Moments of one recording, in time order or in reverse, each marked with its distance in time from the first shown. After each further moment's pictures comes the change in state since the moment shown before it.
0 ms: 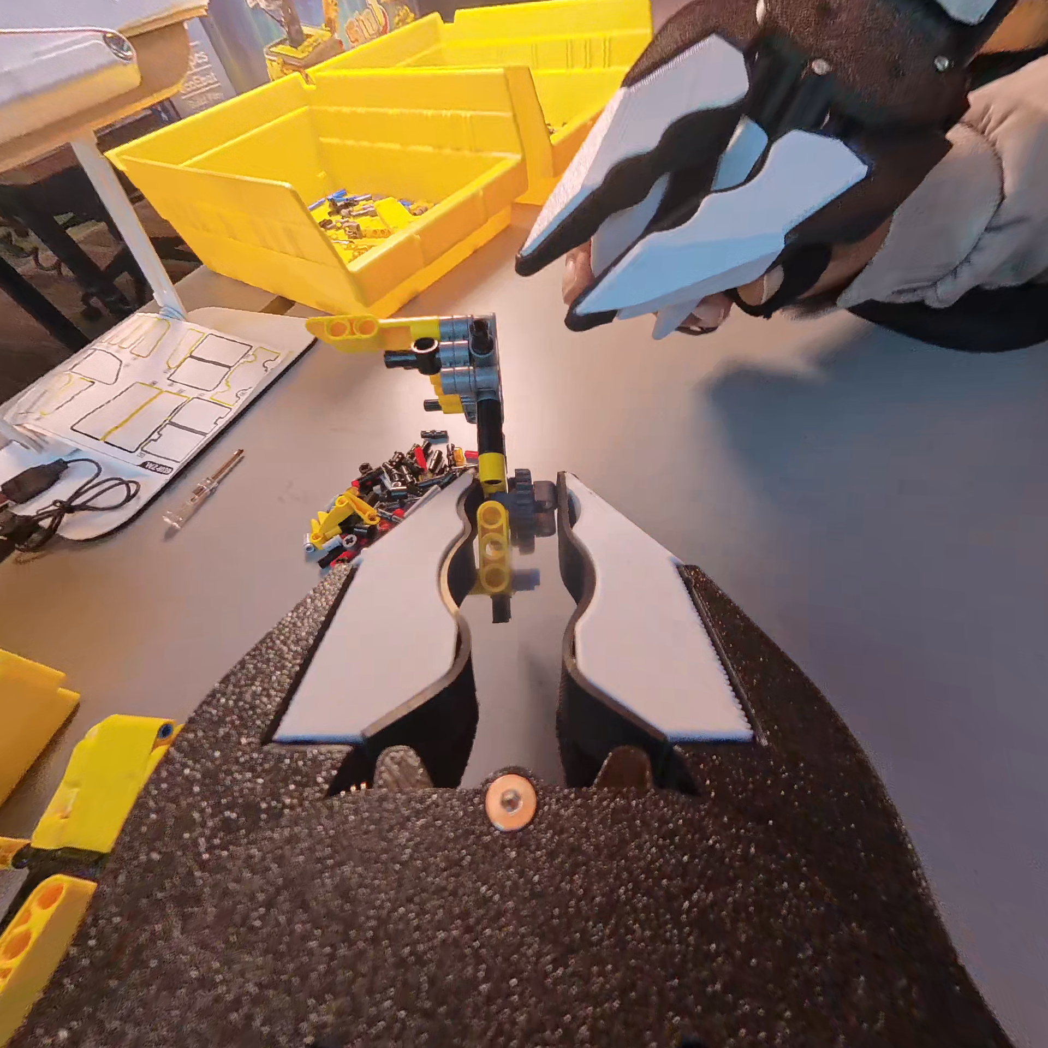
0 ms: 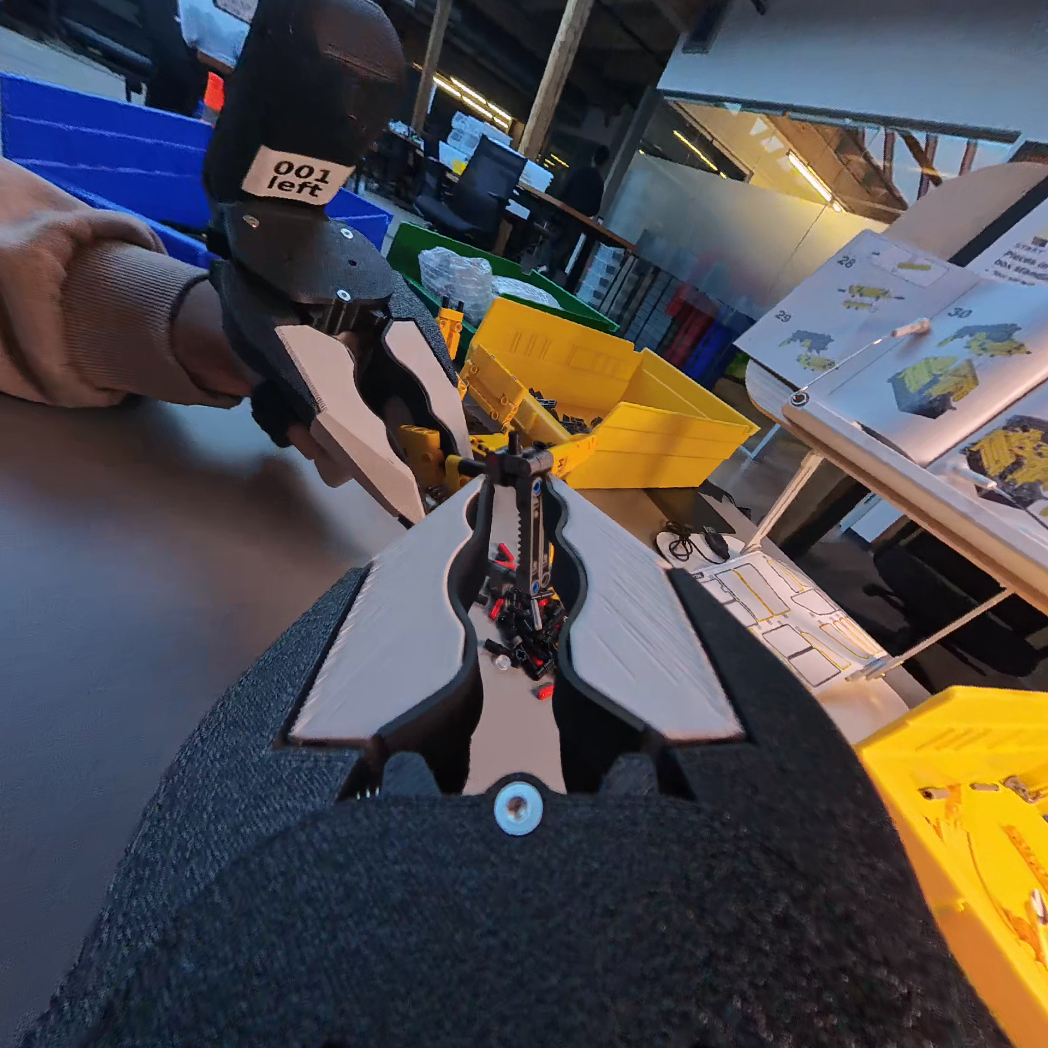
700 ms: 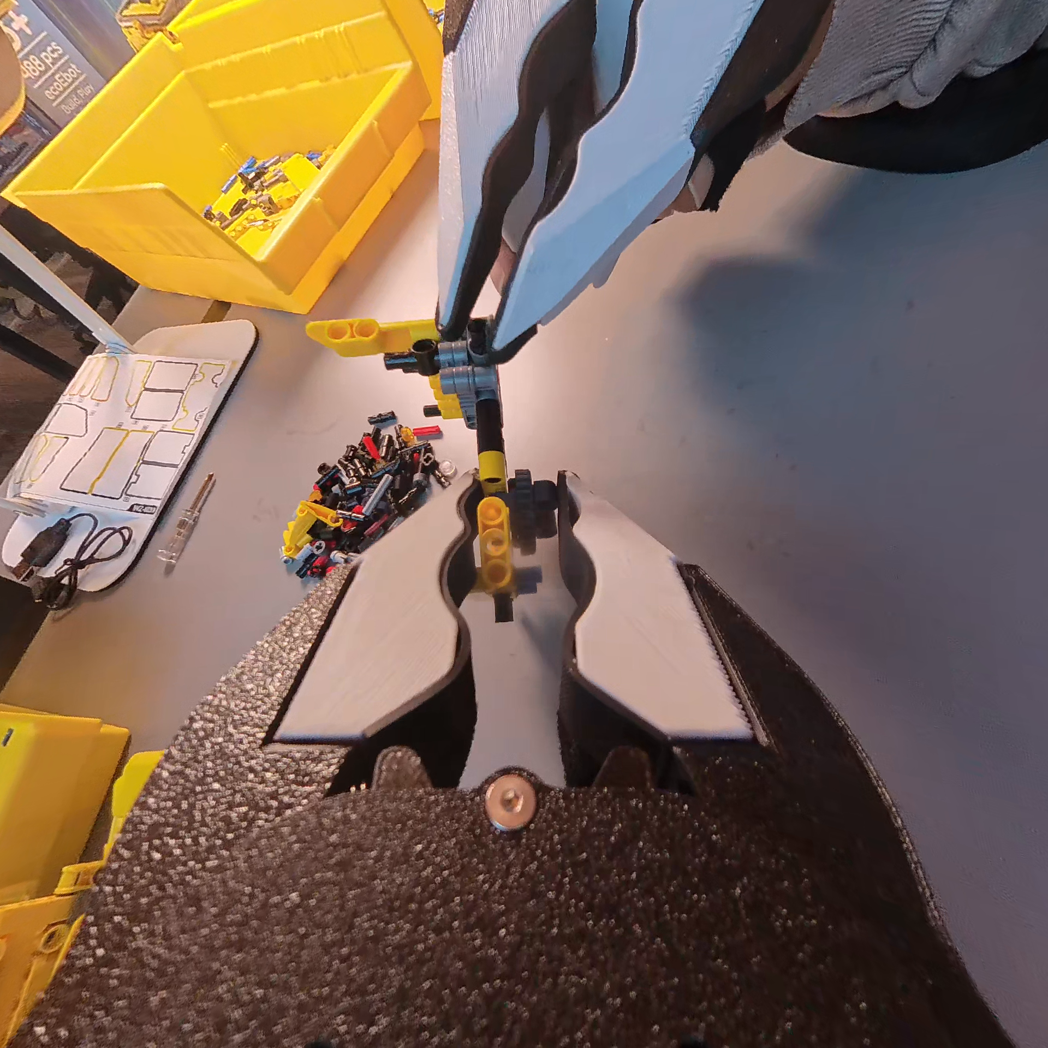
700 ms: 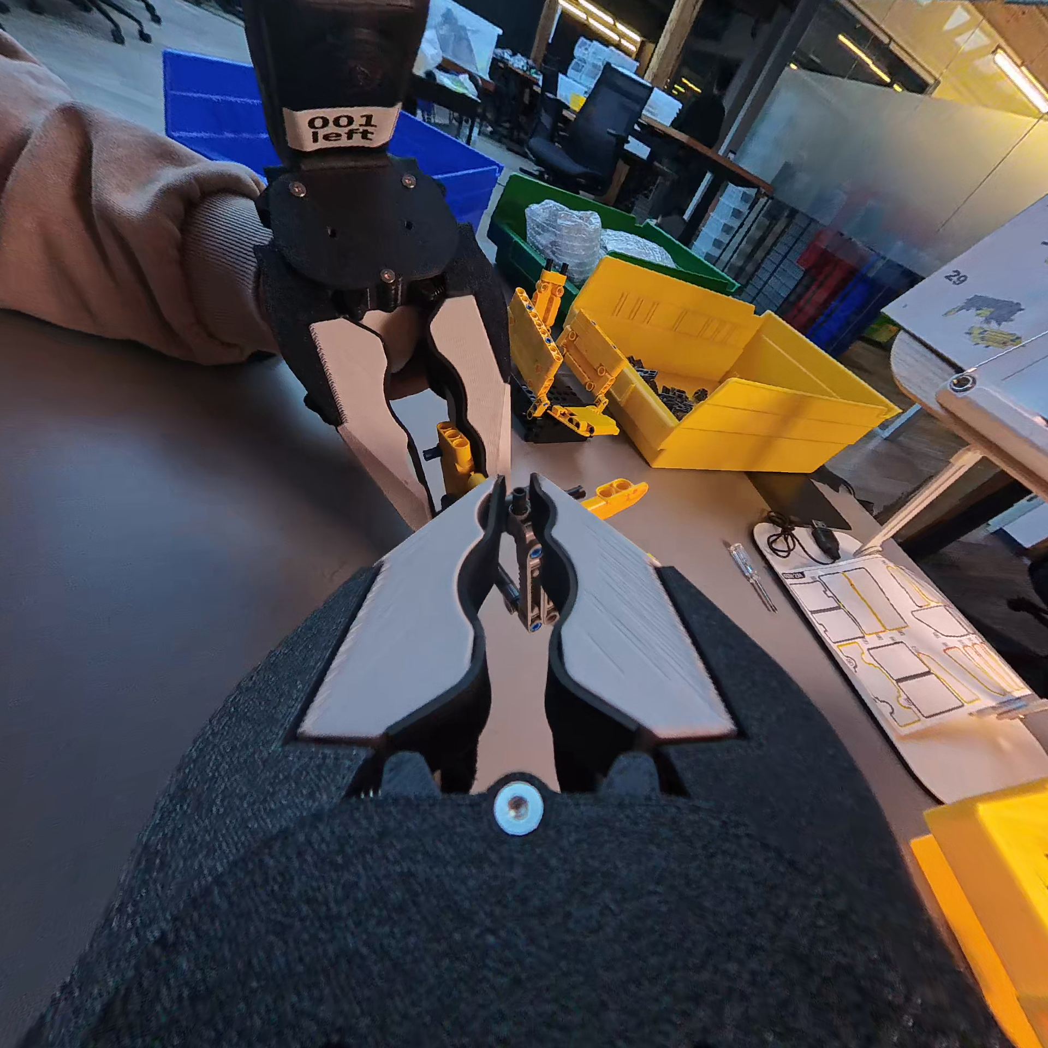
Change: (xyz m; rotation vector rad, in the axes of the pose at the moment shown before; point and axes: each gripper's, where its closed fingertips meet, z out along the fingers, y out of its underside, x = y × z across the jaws) left arm 0.029 0.014 0.001 -0.145 0.045 0.225; right arm -0.031 0.005 -0.001 -0.084 -0.207 0.030
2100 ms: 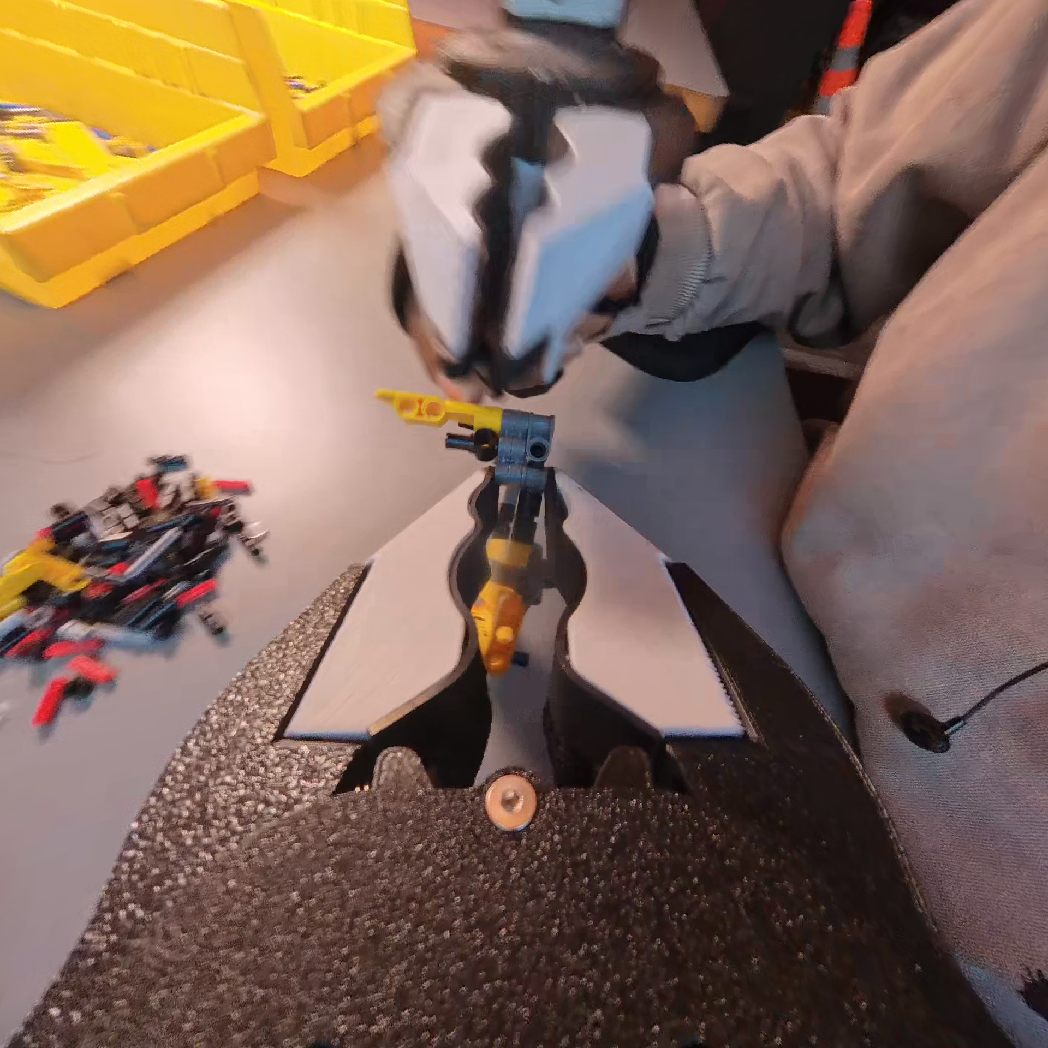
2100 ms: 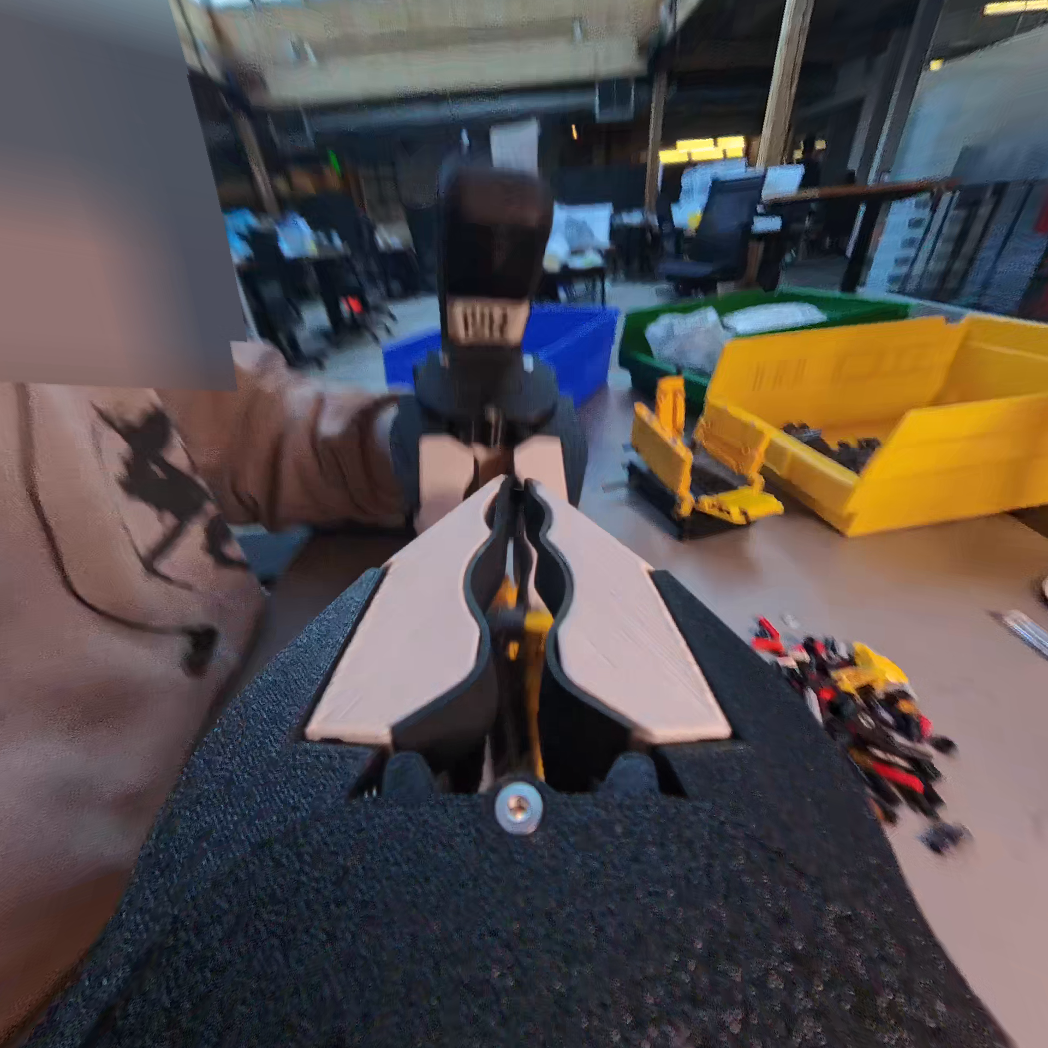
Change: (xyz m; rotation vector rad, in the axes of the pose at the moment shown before) left arm 0.045 -0.044 -0.014 0.143 0.364 -0.338; right arm -0.022 -0.051 -0.003 0.246 -0.268 0.409
